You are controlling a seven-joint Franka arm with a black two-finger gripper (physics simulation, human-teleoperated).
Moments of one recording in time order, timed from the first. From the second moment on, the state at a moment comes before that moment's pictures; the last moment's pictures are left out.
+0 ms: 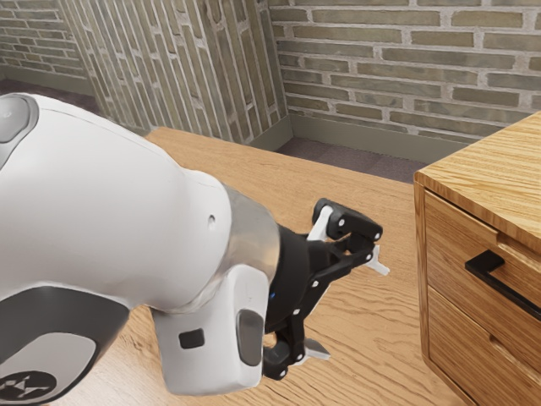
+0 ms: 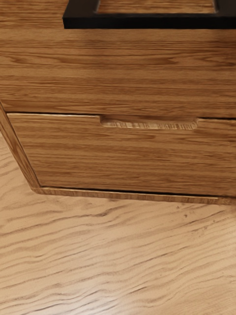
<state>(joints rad) -0.27 -0.50 -0.32 -2.08 0.08 2.24 1.27</state>
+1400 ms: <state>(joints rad) -0.17 -0.22 -0.47 -1.90 0.00 2.39 1.20</state>
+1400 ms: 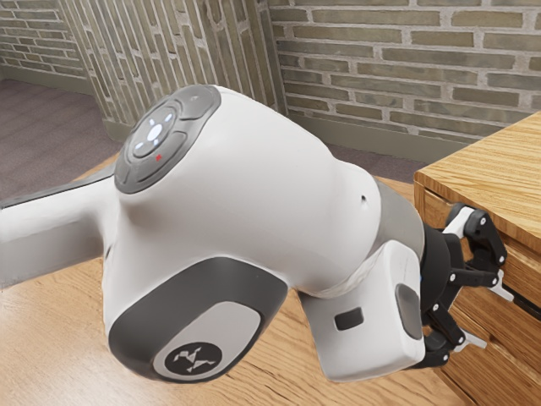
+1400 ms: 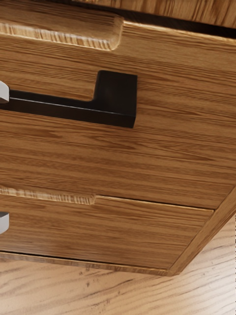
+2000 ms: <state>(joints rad) -0.18 -0.10 -0.46 -1.82 0.02 2.39 1.23</state>
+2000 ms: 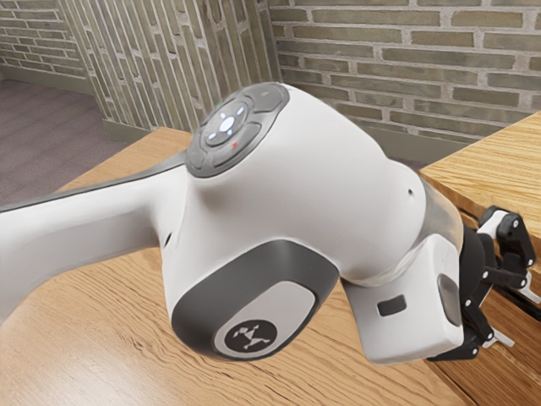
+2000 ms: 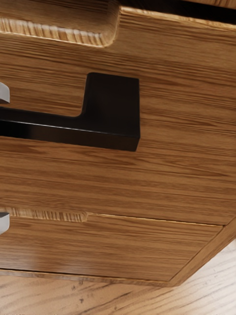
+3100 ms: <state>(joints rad) -0.18 -0.54 -0.49 -2.21 -0.03 2.40 1.20</state>
